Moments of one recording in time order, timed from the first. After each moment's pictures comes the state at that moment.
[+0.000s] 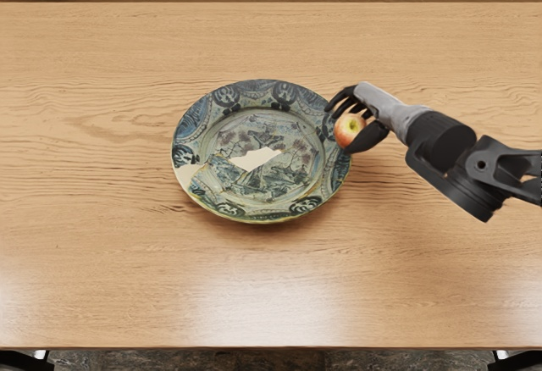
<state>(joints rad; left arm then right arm) -0.04 0.00 0.03 -0.19 -0.05 0.22 0.09 1.24 -0.63 -0.03 1.63 -0.78 -0.44 -0.45</state>
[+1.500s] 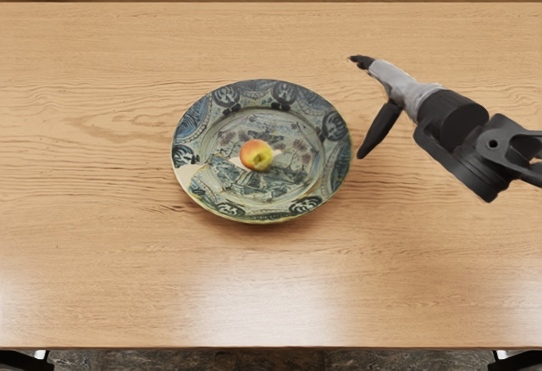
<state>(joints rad) -0.04 0.00 0.03 -0.19 -0.05 0.22 0.09 1.24 -0.67 0.07 1.62 -0.78 -0.45 -0.54</state>
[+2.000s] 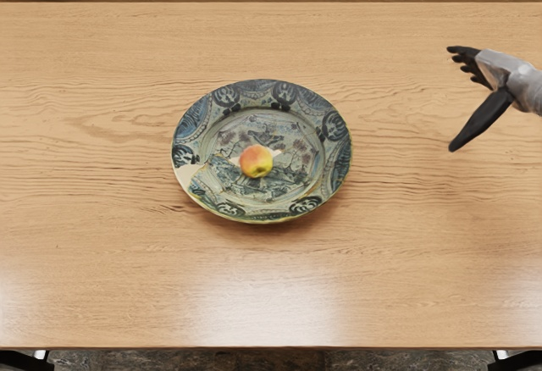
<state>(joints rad) -0.04 0.00 0.03 -0.20 -0.05 0.22 0.09 1.11 -1.02 0.23 1.58 -0.60 -0.15 -0.34</state>
